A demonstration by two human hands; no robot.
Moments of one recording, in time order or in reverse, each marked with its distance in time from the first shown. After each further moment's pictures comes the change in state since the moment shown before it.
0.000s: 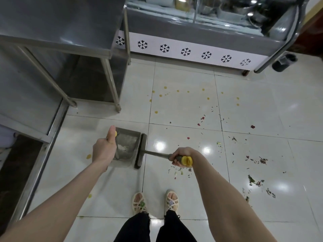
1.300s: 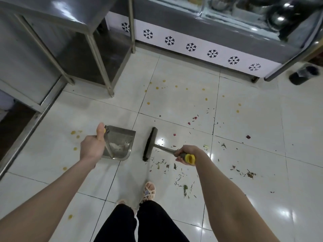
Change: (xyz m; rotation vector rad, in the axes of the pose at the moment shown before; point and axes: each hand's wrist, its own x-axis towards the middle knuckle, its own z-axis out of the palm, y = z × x) left_hand -0.143 0.045 0.166 -0.012 0.188 -0.131; right_hand -0.005 0.082 -0.234 -0.042 0.034 -0.002
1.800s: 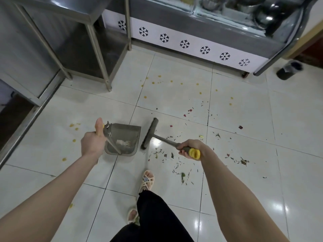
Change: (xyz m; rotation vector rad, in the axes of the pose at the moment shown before) left_hand -0.077 -0.056 -0.014 -0.110 0.008 -0.041; right_hand -0.034 0.098 0.009 0.096 0.029 -0.166
